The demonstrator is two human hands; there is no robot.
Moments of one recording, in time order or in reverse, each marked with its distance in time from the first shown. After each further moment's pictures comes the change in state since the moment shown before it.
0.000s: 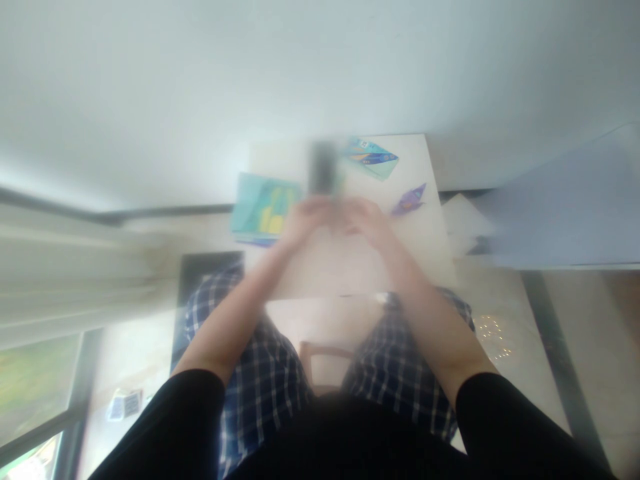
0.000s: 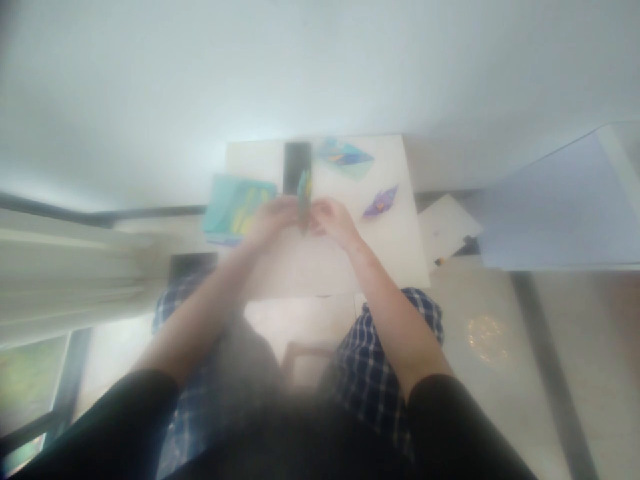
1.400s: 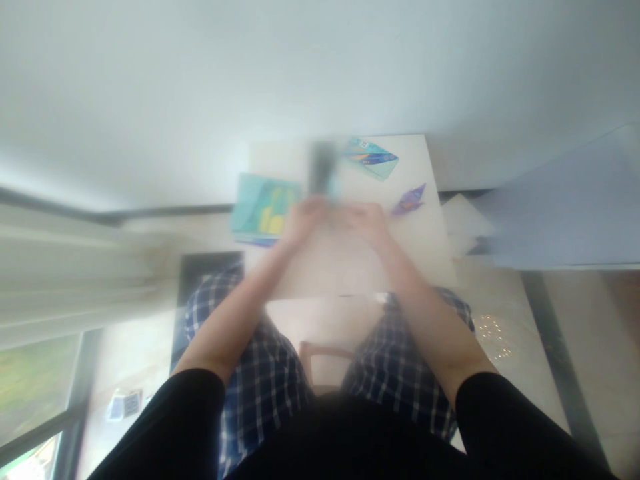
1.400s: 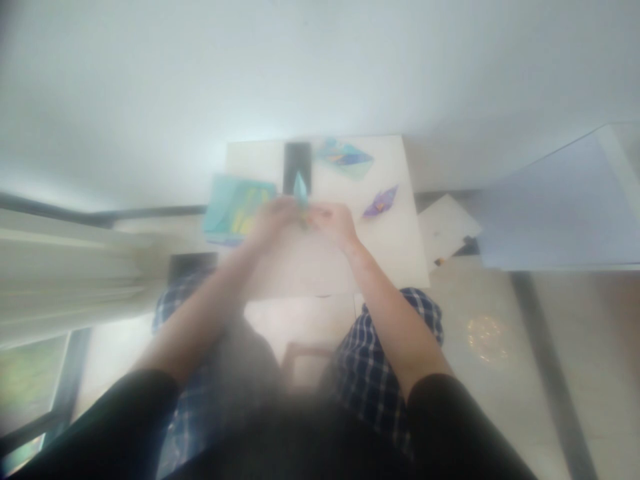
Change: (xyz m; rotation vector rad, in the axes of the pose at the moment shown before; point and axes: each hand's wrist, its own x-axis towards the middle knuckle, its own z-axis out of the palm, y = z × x) left_hand 0.008 -0.020 0.001 0.114 0.141 -0.009; right_hand 0.001 0.005 0.000 -0.221 0.100 -0.177
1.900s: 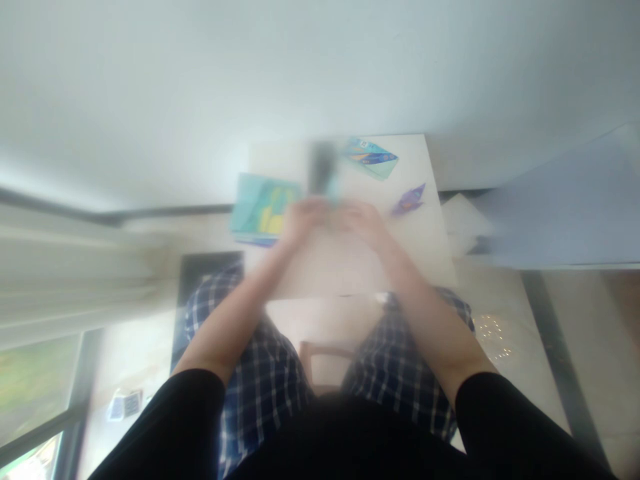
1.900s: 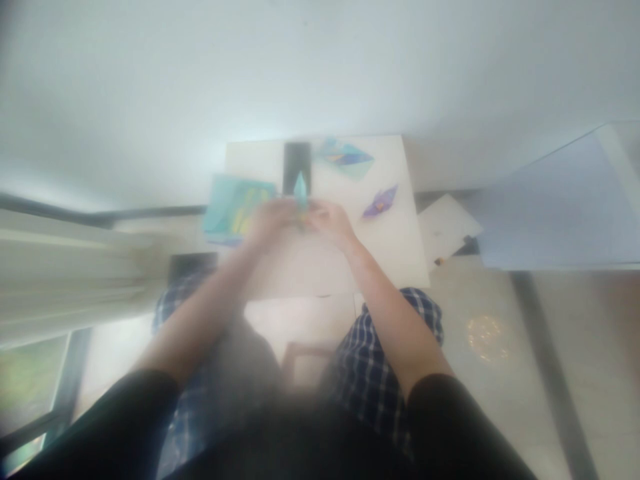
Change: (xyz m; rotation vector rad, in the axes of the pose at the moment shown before) left_hand -0.002 0.001 -0.003 -0.053 0.009 -0.029; right_hand 0.002 -0.001 0.003 0.091 -0.073 0.004
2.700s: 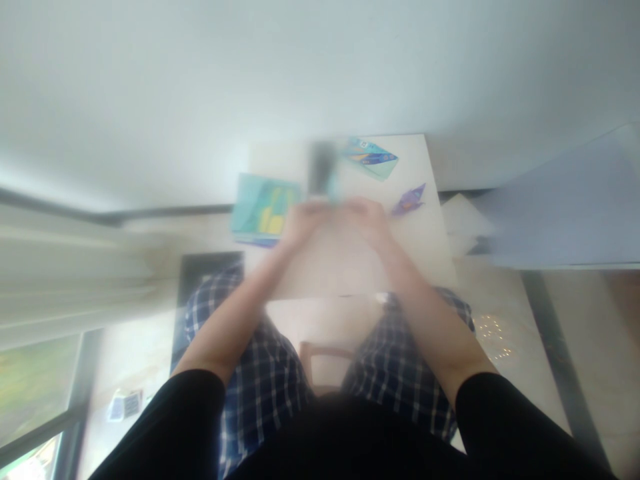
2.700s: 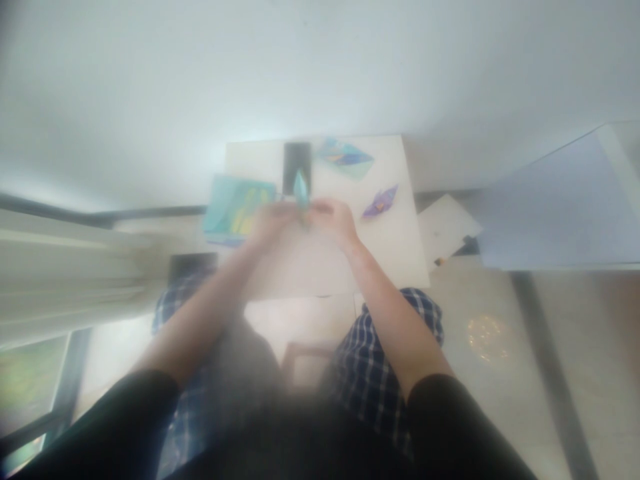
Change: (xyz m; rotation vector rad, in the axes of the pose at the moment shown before) left_hand -0.005 0.004 0.000 0.135 -0.055 0.064; right_hand -0.002 -0.005 -0.003 -0.053 0.125 -0.031
